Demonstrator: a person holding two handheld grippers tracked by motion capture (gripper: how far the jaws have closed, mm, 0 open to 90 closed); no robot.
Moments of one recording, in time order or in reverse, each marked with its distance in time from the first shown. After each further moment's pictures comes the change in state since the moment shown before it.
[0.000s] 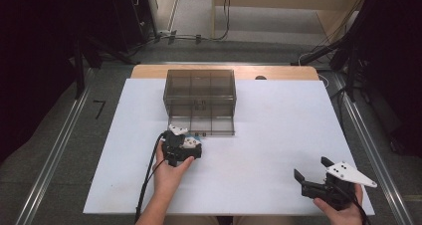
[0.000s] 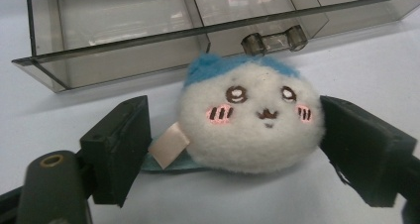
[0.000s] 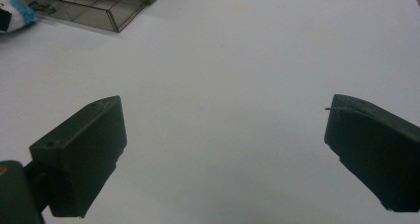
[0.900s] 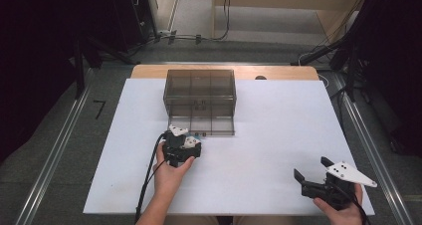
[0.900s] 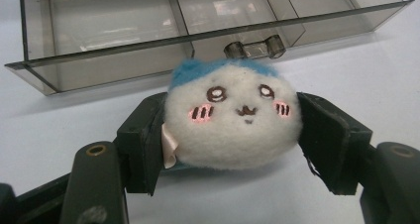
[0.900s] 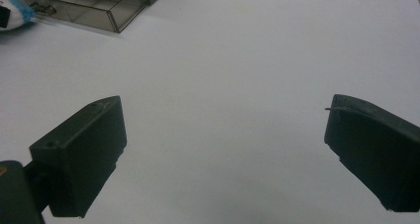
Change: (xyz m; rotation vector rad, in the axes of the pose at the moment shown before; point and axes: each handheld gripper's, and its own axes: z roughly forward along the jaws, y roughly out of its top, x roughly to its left) left arm -0.003 0.000 -0.007 -0.025 -0.024 -0.013; right arm 0.000 0.000 0.000 -0.001 0.002 0.006
